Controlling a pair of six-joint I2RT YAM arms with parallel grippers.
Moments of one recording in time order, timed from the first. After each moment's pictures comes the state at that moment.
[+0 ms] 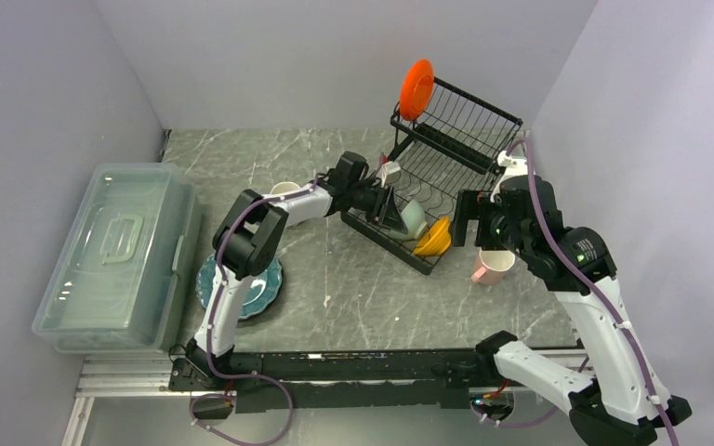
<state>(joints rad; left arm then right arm) -0.63 2.25 1.60 0.06 1.03 -0.51 0.45 0.92 1.38 -1.16 0.20 0.37</state>
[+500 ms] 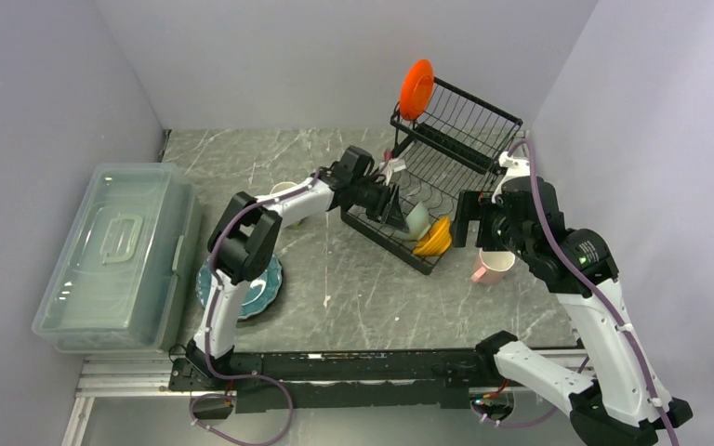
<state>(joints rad) -0.65 2.20 1.66 -0.17 0.91 -0.37 0.45 0.91 1.38 -1.16 0.20 0.37</state>
